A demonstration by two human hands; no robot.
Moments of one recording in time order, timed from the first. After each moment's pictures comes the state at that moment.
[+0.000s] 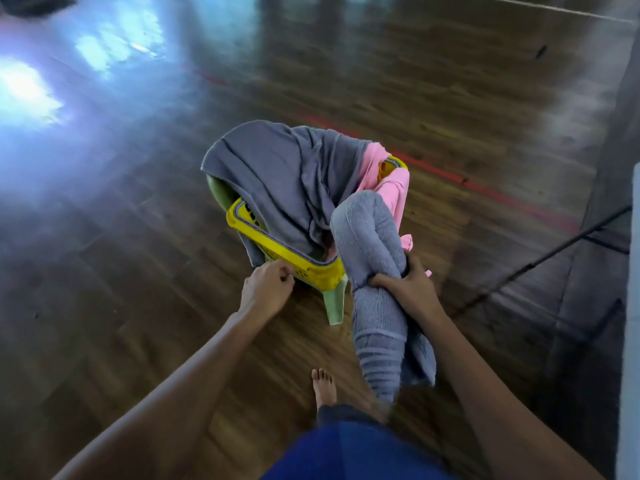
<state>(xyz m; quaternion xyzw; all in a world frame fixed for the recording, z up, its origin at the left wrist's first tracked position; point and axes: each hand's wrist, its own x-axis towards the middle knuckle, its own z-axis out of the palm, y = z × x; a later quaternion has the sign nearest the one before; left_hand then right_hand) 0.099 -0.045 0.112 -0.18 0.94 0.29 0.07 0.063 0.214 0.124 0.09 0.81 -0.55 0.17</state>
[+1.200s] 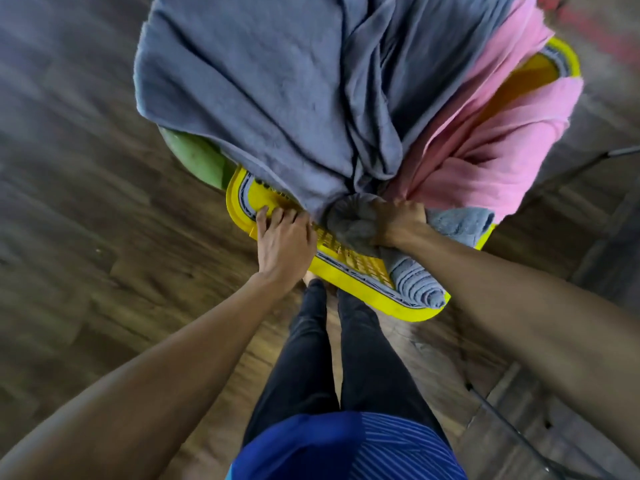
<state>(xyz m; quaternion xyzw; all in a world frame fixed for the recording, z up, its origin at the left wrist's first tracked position) -0.121 -0.208 -0.063 -0.03 0.98 0.11 0.14 -0.201 -0.011 -0.085 -0.12 0.91 0.08 0.39</state>
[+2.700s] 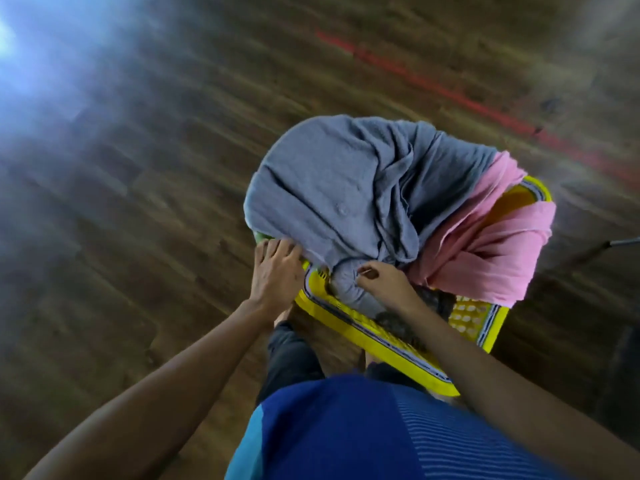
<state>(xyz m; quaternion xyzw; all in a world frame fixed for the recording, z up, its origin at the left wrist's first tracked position) -0.182 -0.326 0.012 0.02 0.99 0.11 -0.01 -0.211 -0.099 0.008 0.02 0.87 -0.37 0.33</state>
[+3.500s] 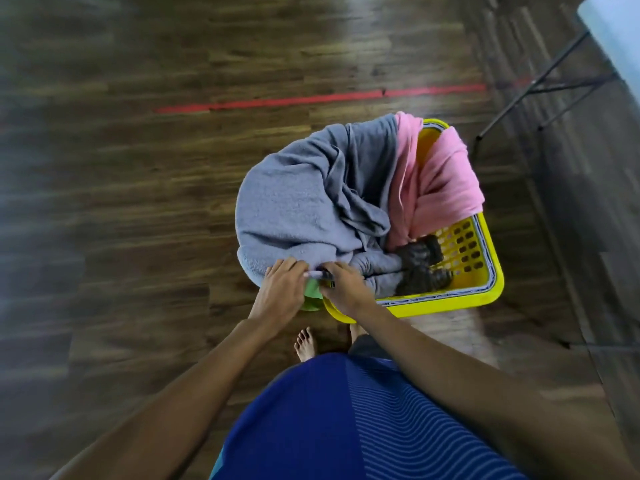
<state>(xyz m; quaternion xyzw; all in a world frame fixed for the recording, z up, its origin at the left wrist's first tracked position) -0.265 -0.417 0.042 0.36 0.88 0.25 0.15 -0.197 -0.271 0.011 0.21 0.90 -0.35 0.14</state>
